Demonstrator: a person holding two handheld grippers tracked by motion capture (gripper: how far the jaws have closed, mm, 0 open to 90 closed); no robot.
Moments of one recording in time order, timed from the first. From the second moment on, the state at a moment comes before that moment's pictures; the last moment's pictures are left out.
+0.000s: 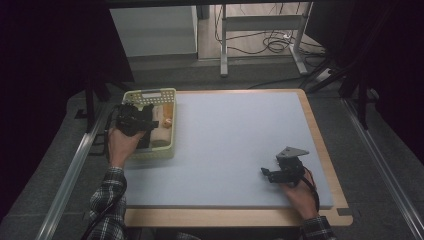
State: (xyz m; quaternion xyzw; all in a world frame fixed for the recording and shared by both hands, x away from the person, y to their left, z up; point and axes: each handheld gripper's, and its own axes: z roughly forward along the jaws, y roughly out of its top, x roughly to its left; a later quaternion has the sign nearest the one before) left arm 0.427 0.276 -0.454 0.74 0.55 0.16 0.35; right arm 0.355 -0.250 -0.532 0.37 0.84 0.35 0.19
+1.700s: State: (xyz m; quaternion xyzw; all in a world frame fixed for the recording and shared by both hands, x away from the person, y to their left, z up) left arm 0.318 0.118 -0.502 0.83 0.33 0.14 0.42; right arm 0.355 -0.250 -0.532 0.37 0.84 0.35 0.19
